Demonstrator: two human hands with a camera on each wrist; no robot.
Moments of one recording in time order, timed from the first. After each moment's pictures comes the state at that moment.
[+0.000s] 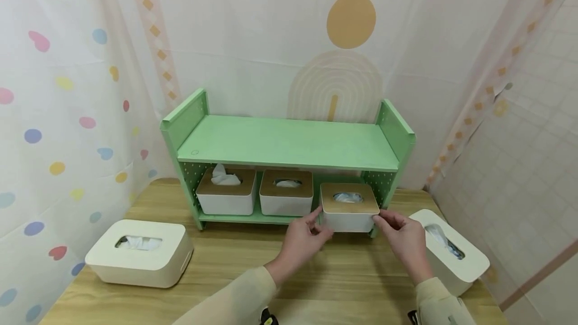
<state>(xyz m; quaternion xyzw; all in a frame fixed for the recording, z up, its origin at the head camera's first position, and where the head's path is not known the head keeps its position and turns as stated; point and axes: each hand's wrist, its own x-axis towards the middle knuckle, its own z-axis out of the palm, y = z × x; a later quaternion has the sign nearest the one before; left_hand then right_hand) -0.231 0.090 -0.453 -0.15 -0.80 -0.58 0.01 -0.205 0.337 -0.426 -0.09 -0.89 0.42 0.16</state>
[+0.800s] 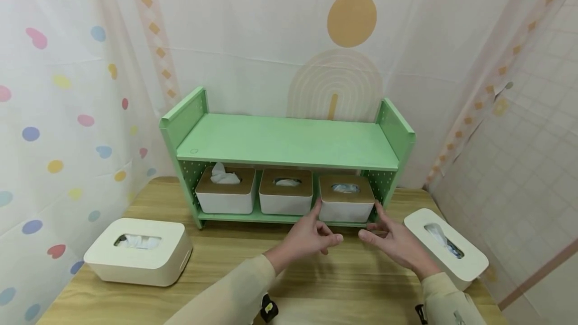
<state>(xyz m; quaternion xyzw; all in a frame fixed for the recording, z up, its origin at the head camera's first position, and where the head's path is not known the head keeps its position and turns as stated) -0.245 0.083 -0.447 -0.23 -0.79 -0.56 -0.14 -0.207 0.351 -0.423 0.09 -0.92 0.38 -0.07</state>
